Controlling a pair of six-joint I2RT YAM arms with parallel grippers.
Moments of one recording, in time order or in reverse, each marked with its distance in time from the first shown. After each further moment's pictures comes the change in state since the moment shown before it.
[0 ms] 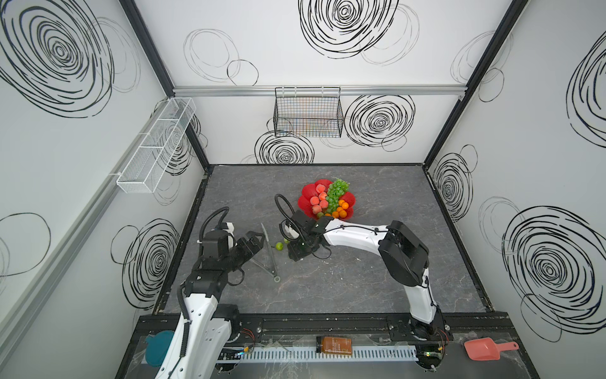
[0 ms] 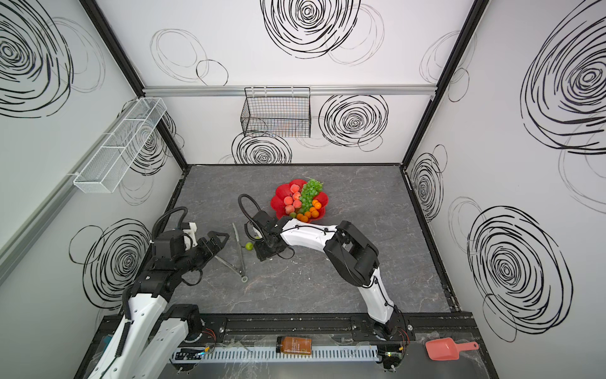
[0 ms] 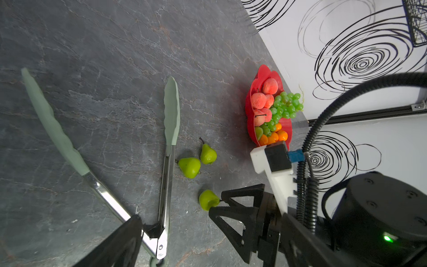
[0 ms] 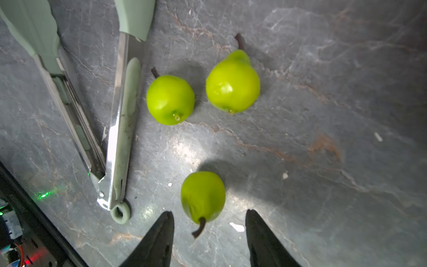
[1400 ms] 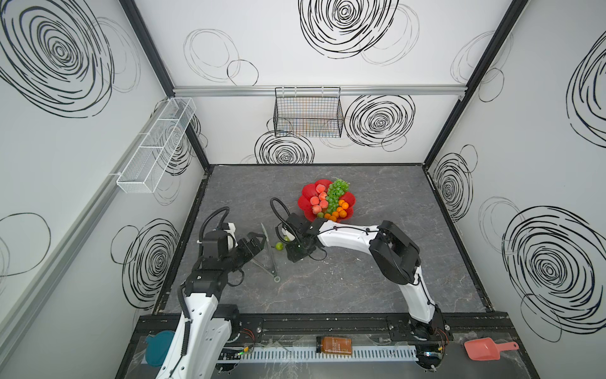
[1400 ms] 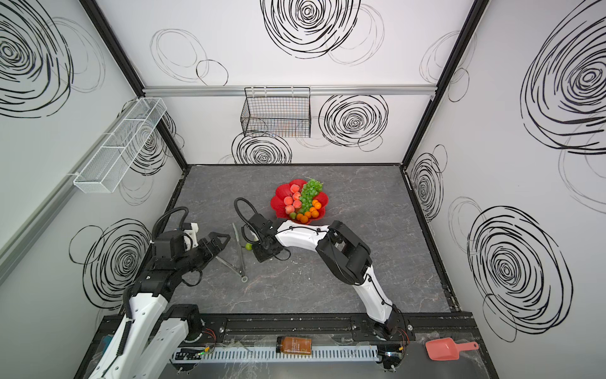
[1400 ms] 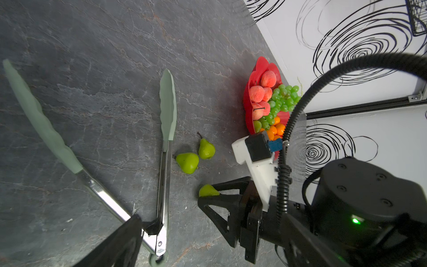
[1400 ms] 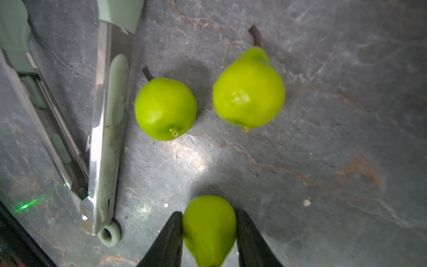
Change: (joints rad) left arm 0.012 0.005 -0.010 0.002 0.043 0.020; right arm 0.017 0.072 0.045 -0.002 0.012 0.001
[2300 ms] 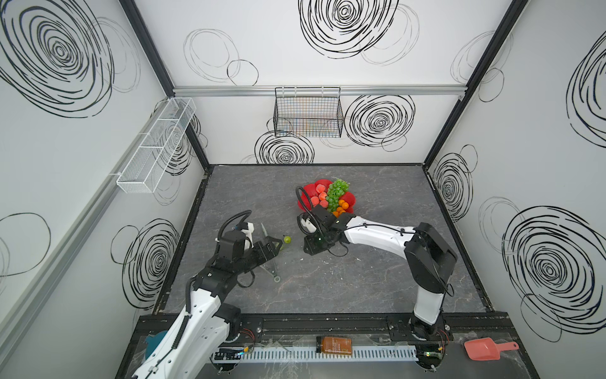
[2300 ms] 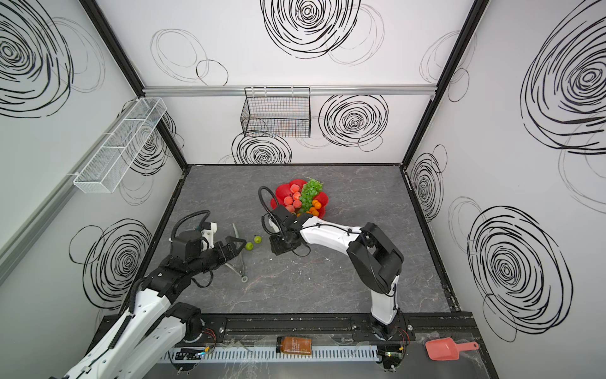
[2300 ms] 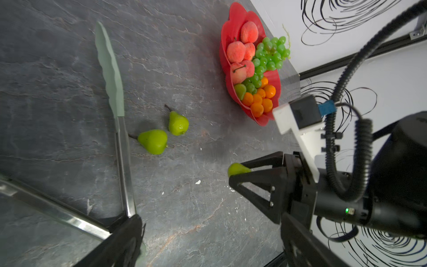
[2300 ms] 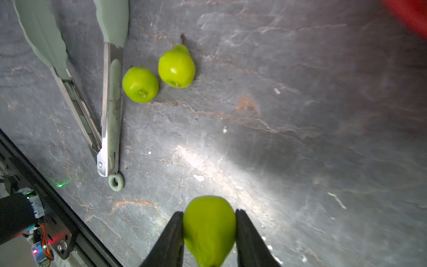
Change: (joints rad) left arm -0.304 0.047 -0.027 0.111 -0.086 -0.065; right arm -0.134 -0.292 -0.256 0.031 -0.043 0.016
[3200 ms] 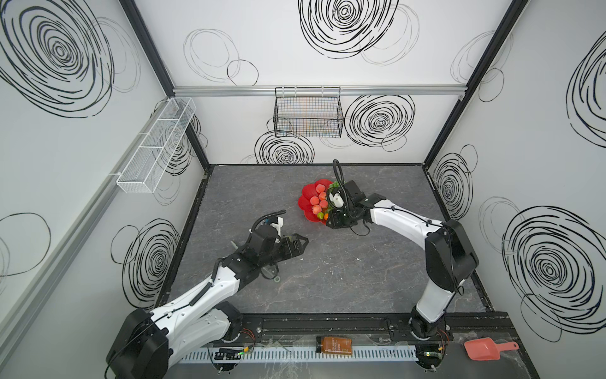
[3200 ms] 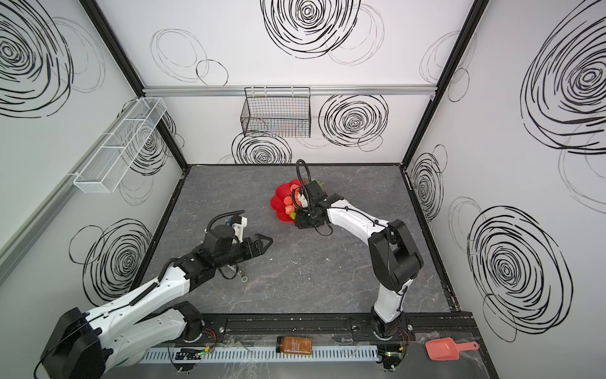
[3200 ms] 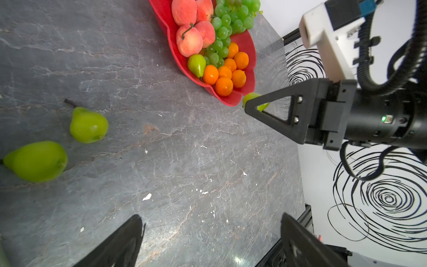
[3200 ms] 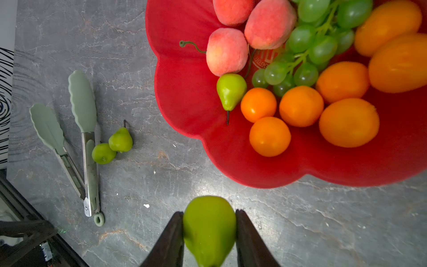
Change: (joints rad) left arm -0.312 0.321 0.055 0.321 -0.143 -0.079; right arm -0.272 -0.062 0.025 -0.027 -0.029 -0.069
